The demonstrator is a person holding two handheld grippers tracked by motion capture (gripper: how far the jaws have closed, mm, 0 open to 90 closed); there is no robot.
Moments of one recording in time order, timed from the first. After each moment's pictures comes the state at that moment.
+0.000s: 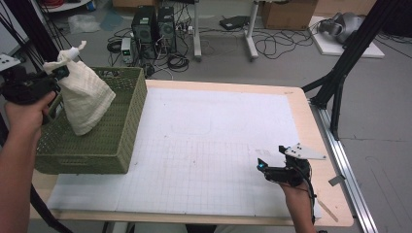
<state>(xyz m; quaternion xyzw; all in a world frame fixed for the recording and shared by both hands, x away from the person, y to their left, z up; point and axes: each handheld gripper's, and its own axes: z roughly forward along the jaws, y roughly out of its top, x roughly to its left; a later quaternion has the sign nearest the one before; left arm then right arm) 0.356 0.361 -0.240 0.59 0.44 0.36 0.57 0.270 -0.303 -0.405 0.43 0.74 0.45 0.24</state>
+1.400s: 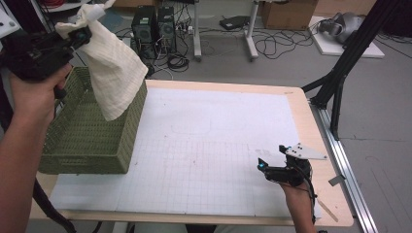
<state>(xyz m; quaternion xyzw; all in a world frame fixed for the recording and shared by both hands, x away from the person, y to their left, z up) 0.318 0.258 -0.141 0.60 0.26 0.38 0.65 0.269 -0.303 -0.403 0.43 0.74 0.46 0.24</state>
